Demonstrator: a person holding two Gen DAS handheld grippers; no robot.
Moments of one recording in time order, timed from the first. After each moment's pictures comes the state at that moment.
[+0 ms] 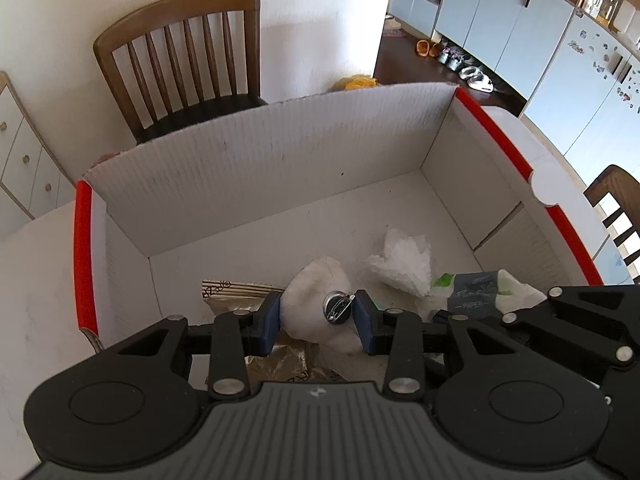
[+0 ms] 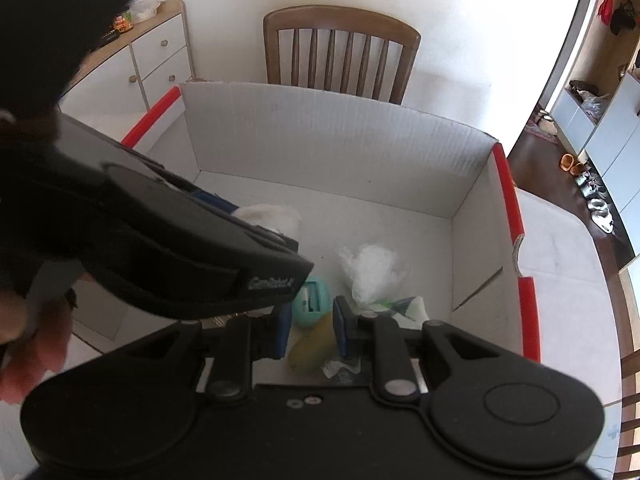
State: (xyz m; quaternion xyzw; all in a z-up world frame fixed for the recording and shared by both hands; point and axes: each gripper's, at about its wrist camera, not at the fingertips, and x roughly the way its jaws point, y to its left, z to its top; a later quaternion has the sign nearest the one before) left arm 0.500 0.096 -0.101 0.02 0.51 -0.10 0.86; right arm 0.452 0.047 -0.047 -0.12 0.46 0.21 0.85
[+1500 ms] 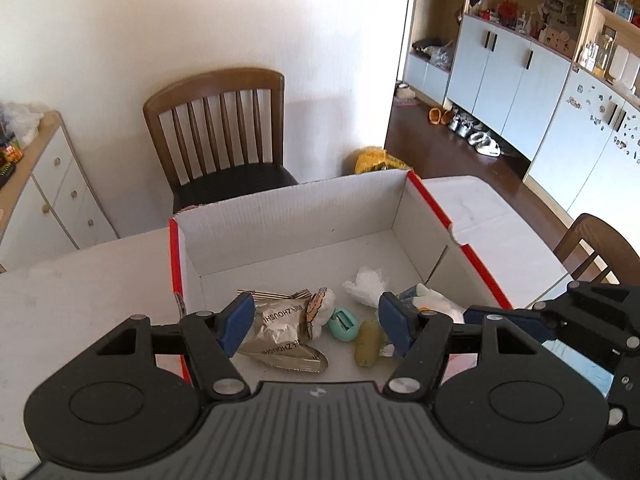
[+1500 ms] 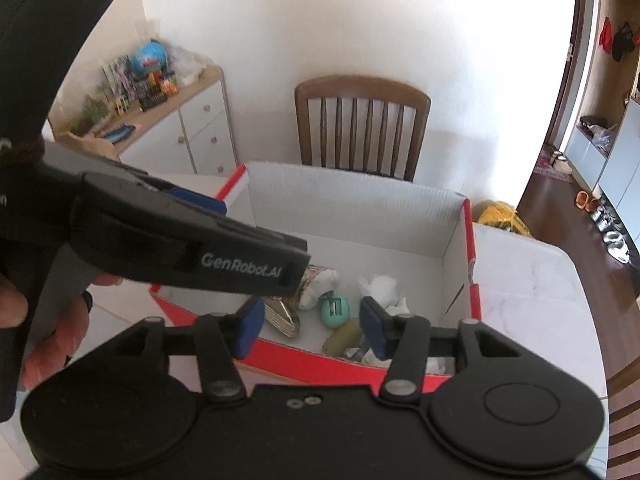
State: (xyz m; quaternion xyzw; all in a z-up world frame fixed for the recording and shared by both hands) left arm 0.400 0.088 0.003 0.01 0.41 -0.06 0.91; right arm 0.390 0.000 0.042 -0.08 0.38 0.27 0.88
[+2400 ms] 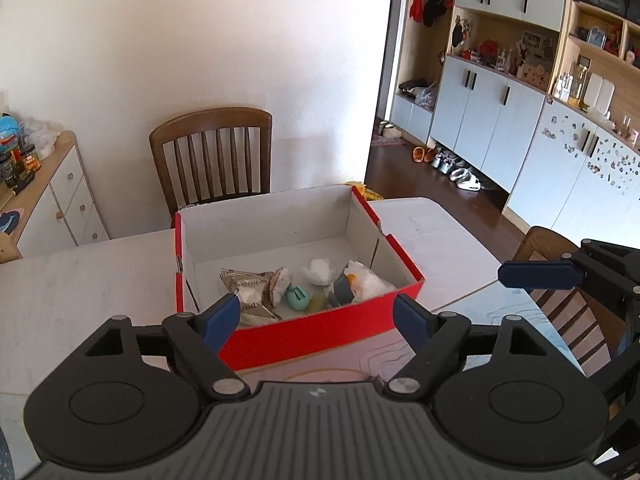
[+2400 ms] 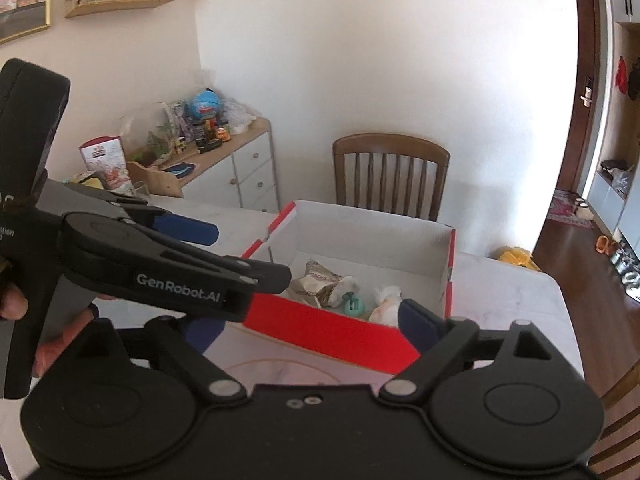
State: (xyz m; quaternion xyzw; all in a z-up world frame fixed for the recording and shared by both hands) left arm 0.279 0.060 0.045 0.00 0.35 -0.07 0.93; right arm 0.293 -0.062 0.089 -0.07 0.30 0.34 0.89
